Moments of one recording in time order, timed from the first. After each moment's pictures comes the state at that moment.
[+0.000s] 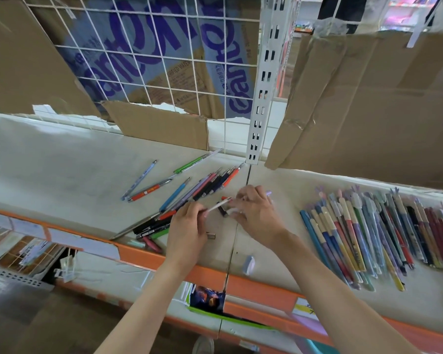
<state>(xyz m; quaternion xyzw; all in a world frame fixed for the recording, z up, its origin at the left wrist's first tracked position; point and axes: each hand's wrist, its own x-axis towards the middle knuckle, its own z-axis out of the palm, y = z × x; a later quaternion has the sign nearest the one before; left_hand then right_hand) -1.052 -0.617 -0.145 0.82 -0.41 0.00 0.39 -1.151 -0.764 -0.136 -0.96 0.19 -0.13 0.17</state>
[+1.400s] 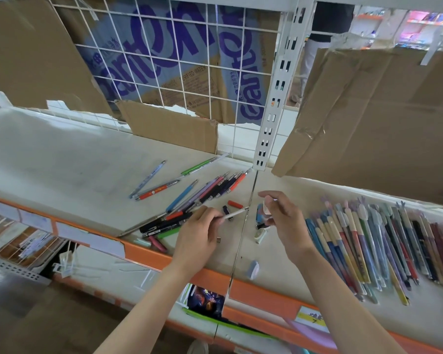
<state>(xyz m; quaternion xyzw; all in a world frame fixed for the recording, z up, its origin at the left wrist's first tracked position) -1.054 -0.616 -0.147 0.77 -0.49 0.01 0.41 -1.176 -0.762 -0.123 -0.68 0.31 -0.28 0.61</state>
